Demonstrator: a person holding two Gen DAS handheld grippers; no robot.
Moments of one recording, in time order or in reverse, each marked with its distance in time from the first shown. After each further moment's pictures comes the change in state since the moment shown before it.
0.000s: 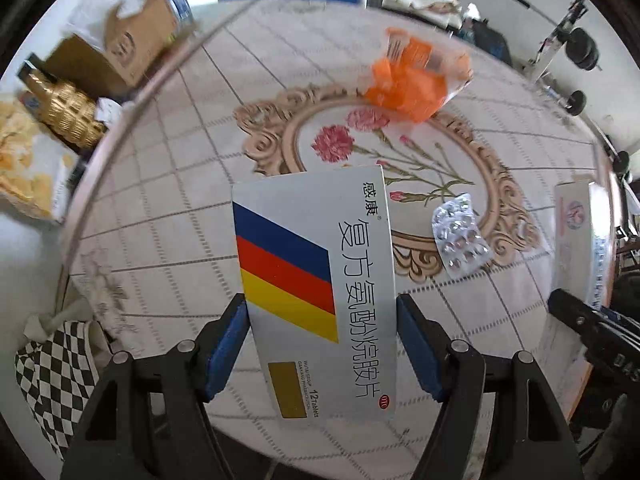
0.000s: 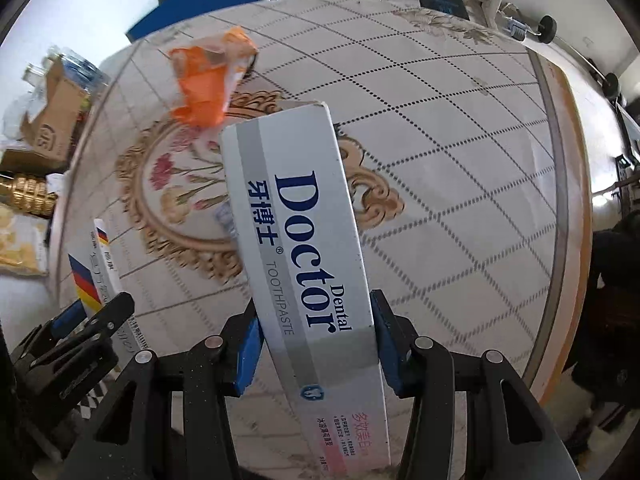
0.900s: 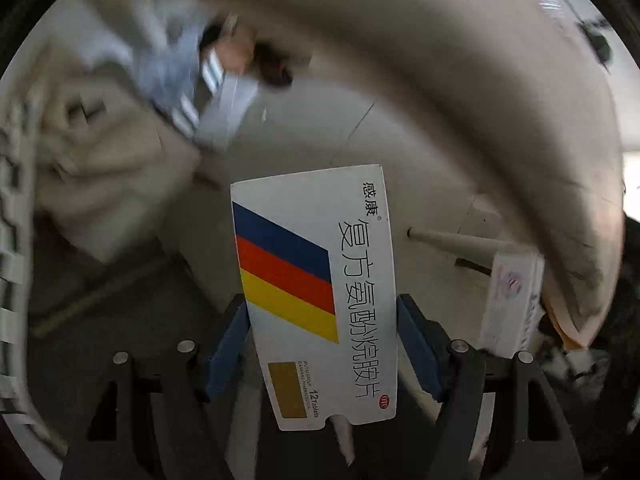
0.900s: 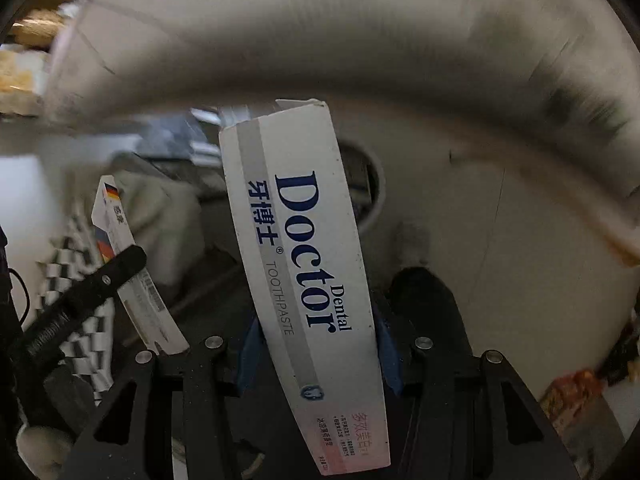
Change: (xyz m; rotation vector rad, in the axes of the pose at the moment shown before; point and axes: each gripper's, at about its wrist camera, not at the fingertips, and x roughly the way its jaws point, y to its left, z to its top) left arm 0.141 0.182 -0.307 -0.191 0.359 -0.230; right arm 0.134 0.063 -0.384 0.104 0.389 0.065
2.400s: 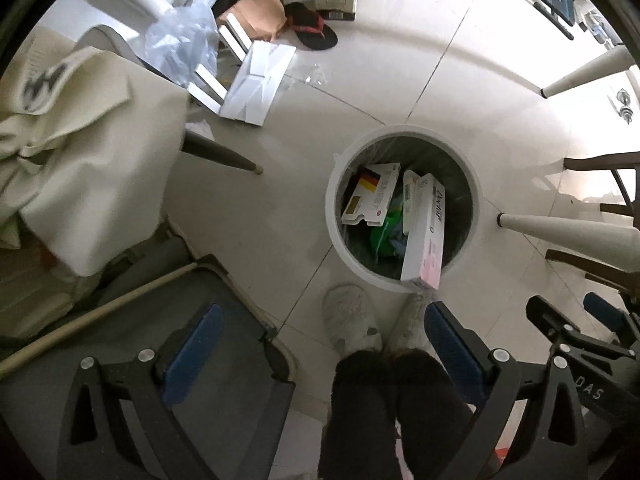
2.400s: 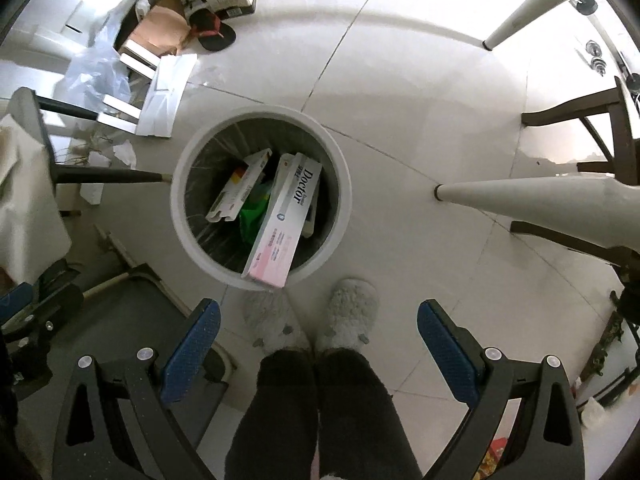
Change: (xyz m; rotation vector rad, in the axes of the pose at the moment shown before) left arm 0.160 0.018 -0.006 0.078 -0.021 0.241; right arm 0.180 -0.022 0.067 -0.219 -0.100 -0.260
